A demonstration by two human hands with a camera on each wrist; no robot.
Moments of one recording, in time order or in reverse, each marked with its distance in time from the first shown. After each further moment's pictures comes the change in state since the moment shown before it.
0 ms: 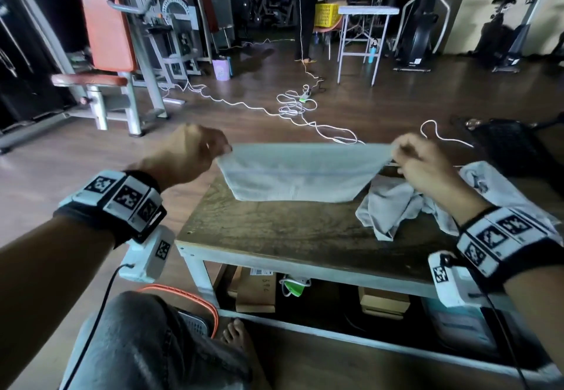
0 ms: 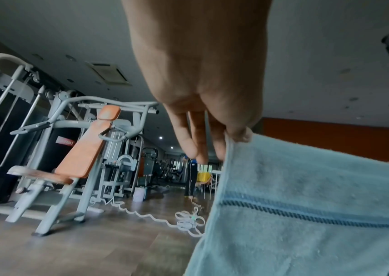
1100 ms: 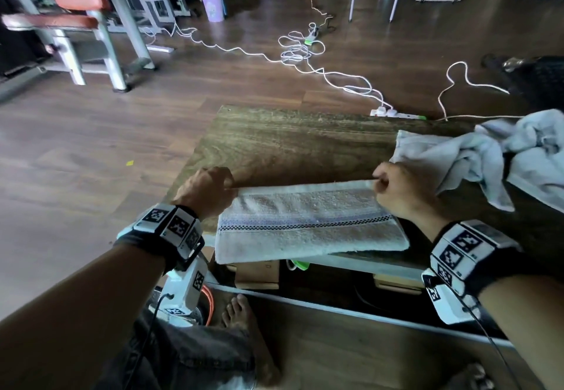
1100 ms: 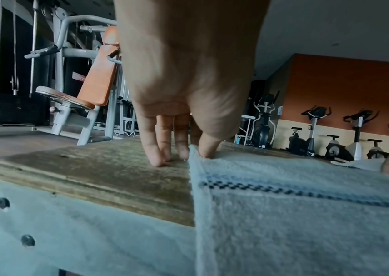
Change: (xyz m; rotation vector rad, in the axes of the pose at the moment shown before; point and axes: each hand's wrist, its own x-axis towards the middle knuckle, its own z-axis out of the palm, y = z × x) left_hand -0.031 -0.066 0.187 0.154 -0.399 -0.578; right_hand 0.002 0.113 0.120 -0.520 -0.204 0.037
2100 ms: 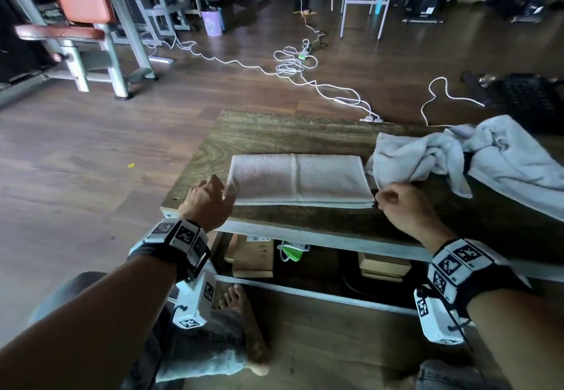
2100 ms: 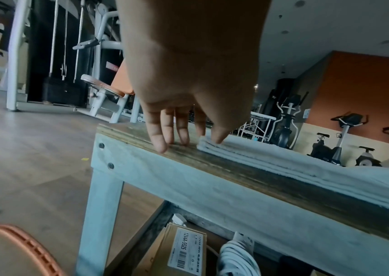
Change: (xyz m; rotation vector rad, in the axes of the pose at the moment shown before) left_hand -0.071 0.011 0.008 -0.183 0.119 -0.121; right_hand -0.076 0.022 -0.019 0.271 0.007 0.169
